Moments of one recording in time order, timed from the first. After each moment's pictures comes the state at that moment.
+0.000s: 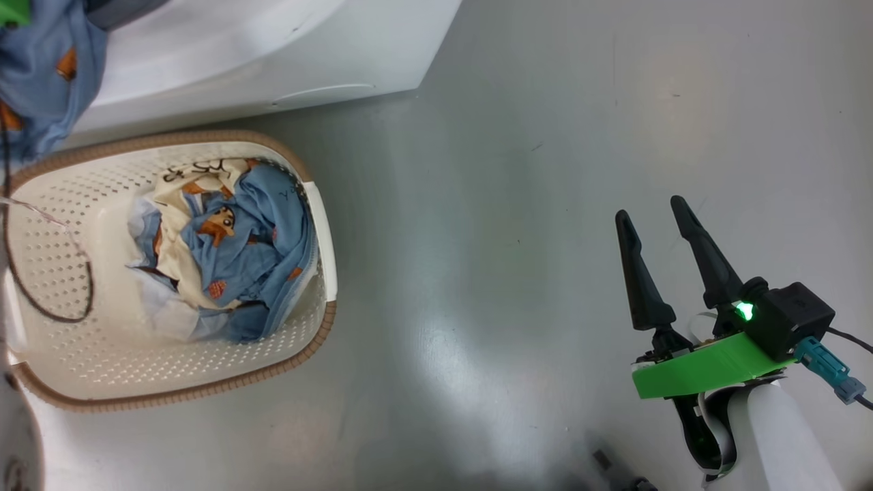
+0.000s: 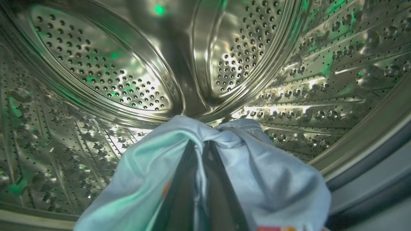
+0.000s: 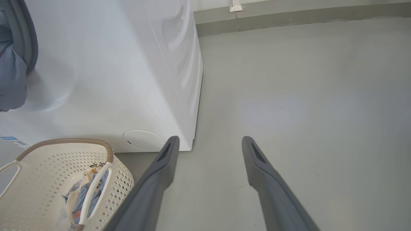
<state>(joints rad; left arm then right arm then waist) -1.28 0.24 -0.05 0.83 -0.19 -0.13 -0.17 -0.27 -0.05 0.05 0.07 0.20 0.13 -0.26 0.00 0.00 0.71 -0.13</state>
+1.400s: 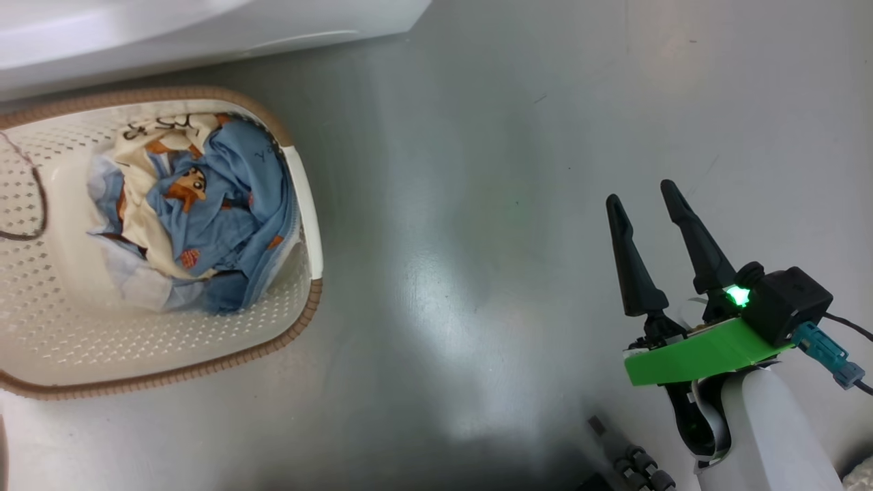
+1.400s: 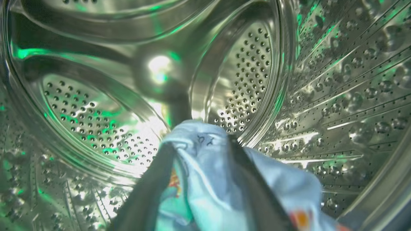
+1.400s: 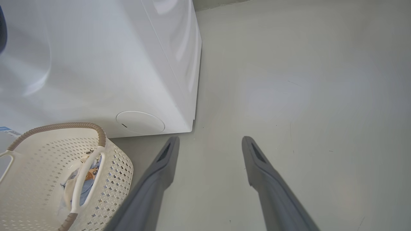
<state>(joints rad) -1.35 0.29 -0.05 0.58 -0.20 -0.13 -0.26 -0.31 -0.05 0.08 0.08 0.25 0.13 -0.26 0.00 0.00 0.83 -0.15</state>
